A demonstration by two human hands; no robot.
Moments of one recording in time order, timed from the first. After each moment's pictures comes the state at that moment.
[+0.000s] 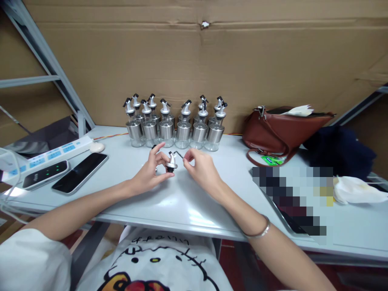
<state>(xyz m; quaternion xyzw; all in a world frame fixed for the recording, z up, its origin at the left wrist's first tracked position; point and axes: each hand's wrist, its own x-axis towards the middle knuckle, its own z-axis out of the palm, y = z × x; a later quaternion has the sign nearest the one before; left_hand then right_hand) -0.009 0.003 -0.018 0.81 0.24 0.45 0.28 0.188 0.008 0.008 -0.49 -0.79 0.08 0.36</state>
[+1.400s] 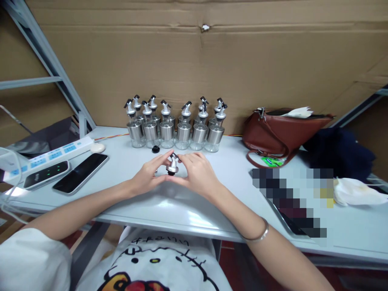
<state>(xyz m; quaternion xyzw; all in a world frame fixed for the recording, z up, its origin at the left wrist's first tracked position) -0.018 0.001 -0.011 0.87 0.24 0.40 0.14 0.183 -0.001 0.008 -0.33 -0.87 -0.12 0.35</state>
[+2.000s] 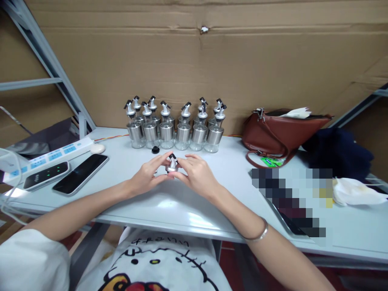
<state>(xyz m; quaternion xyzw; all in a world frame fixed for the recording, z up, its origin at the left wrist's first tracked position) -0.018 0.001 -0.011 0.88 0.23 0.41 0.11 0.185 0.000 0.007 -0.28 -0.88 -0.09 0.37</state>
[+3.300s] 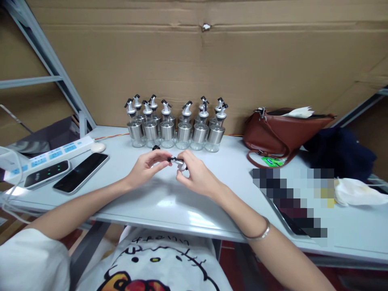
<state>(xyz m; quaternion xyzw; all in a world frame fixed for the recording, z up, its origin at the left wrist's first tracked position) -0.014 0.001 0.005 0.73 0.29 0.48 0.38 0.184 -0.003 0.012 -0.31 -0.88 0.07 0.36</state>
